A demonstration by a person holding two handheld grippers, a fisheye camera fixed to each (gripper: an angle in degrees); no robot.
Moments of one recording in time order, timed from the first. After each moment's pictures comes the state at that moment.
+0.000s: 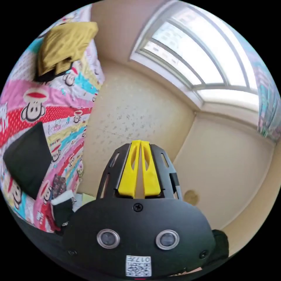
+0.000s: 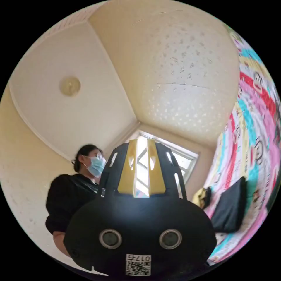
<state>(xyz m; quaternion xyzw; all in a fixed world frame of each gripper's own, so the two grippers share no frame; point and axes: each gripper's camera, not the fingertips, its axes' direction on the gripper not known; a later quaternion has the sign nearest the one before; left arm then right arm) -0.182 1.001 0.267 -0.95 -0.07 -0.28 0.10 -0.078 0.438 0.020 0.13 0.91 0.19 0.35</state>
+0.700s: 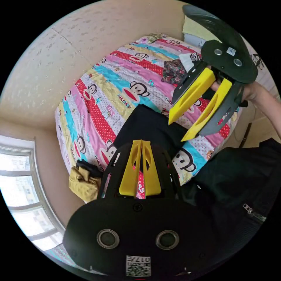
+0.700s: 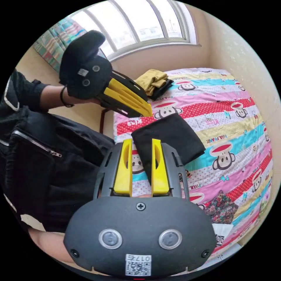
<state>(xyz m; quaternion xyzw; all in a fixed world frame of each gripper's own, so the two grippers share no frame) -0.350 0.669 -0.213 -0.51 0.62 0.45 -0.39 0.147 0.923 -0.230 -0.44 0.55 0.70 0.16</state>
